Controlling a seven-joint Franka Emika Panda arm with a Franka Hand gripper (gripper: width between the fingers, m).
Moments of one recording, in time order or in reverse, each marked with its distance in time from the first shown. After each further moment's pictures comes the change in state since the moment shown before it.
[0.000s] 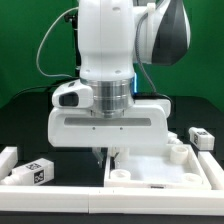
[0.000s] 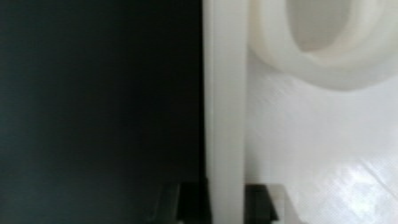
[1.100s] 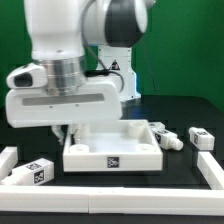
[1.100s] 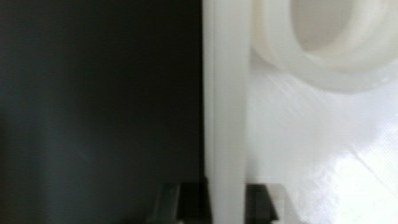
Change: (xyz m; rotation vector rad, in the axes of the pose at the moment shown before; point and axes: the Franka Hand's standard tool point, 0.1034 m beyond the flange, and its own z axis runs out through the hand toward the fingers) arm -0.035 0.055 -0.030 0.030 -0.003 -0.028
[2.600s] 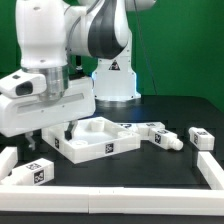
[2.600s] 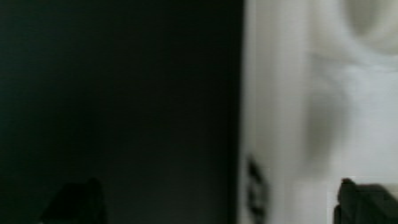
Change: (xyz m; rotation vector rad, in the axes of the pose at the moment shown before) arm -0.072 0.078 0.028 -0.047 0.007 -0.642
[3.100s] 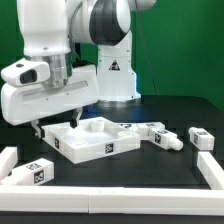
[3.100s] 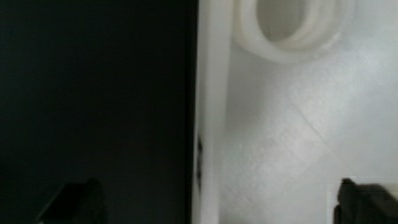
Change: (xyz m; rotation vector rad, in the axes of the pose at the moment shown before) arm 0.000 -0.023 -0.027 0.067 -0.011 -0.010
